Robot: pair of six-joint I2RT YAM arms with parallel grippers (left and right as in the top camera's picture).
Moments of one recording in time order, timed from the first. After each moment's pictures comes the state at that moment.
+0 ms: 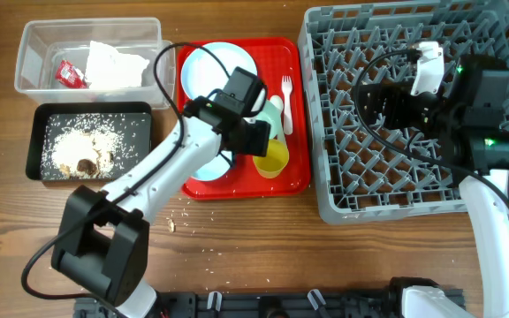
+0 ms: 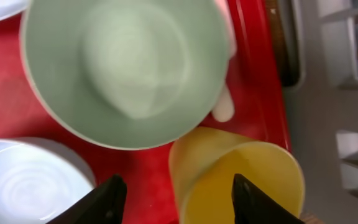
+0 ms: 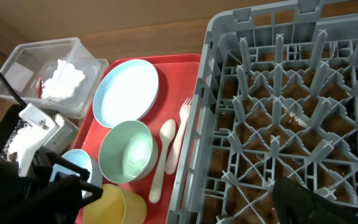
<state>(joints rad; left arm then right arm) -0.55 1.77 1.30 -0.74 0.13 -0.32 -0.06 1.27 1.14 -0.60 -0.52 0.05</state>
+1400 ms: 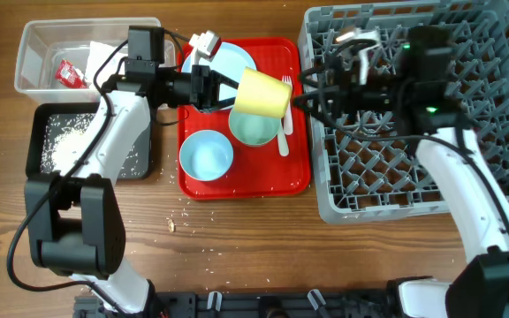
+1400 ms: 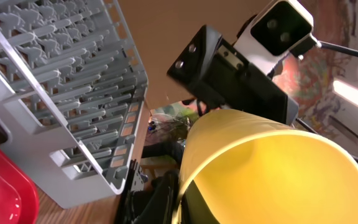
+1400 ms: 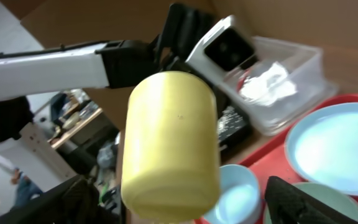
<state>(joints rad) -0.13 1.83 1.33 -0.37 1.53 -0.40 0.14 1.52 1.15 -0.13 -1.28 0.12</state>
